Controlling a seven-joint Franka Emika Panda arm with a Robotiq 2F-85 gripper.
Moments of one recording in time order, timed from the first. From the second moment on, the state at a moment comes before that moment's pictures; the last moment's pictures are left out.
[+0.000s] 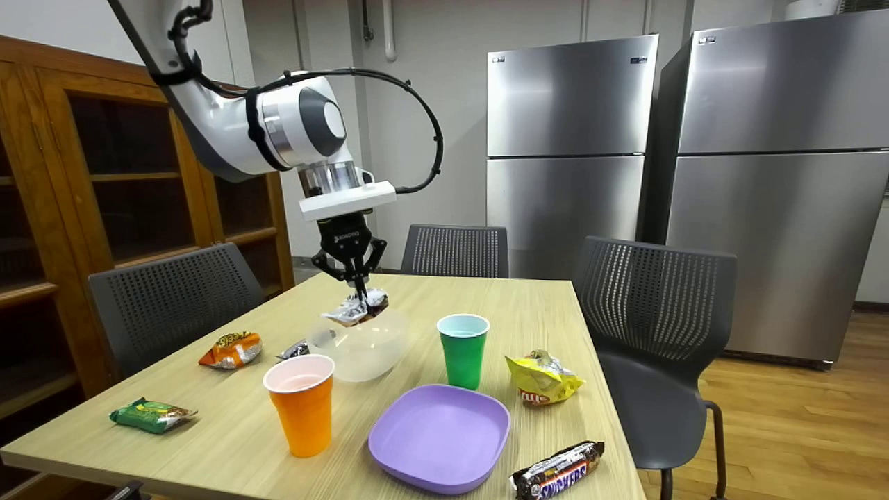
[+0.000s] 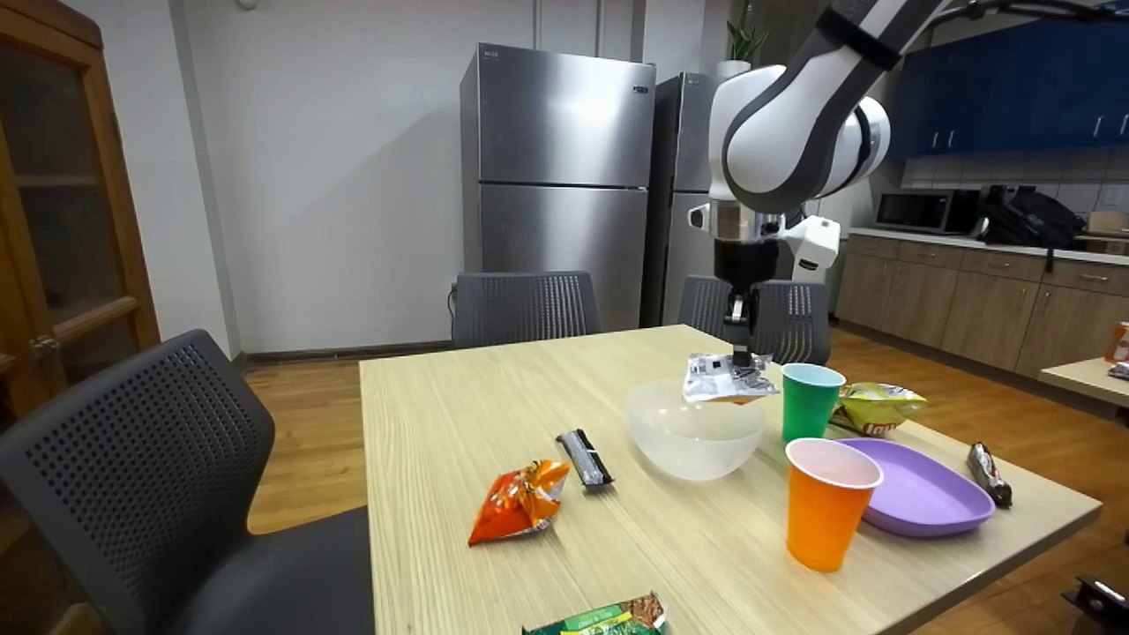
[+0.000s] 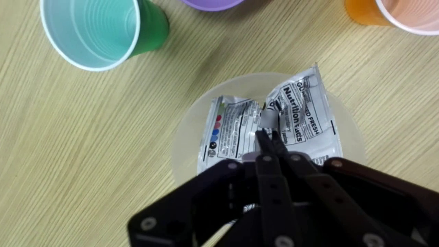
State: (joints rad) arm 0.00 0.24 0.00 -2.24 -0.31 2.51 -0.48
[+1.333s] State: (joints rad) arm 0.00 0.28 -0.01 -2.23 -0.31 2.51 -0.44
